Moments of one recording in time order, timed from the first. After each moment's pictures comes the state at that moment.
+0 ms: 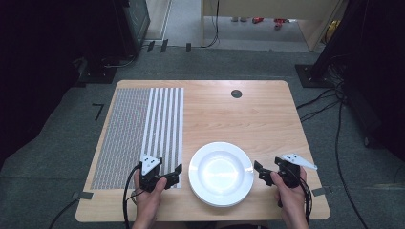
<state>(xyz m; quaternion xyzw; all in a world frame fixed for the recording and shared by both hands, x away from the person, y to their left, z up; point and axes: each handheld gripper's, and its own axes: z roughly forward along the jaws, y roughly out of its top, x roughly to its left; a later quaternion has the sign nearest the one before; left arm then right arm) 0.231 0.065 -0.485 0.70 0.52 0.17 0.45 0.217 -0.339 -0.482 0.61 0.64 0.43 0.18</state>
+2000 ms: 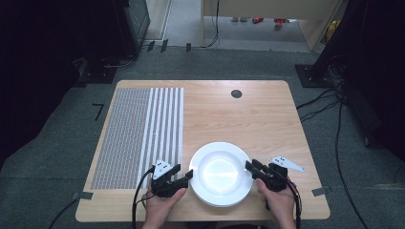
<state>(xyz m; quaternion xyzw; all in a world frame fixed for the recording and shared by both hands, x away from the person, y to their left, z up) 0.219 0.037 -0.492 0.73 0.49 0.11 0.47 0.215 -0.310 -0.492 0.59 0.64 0.47 0.14</state>
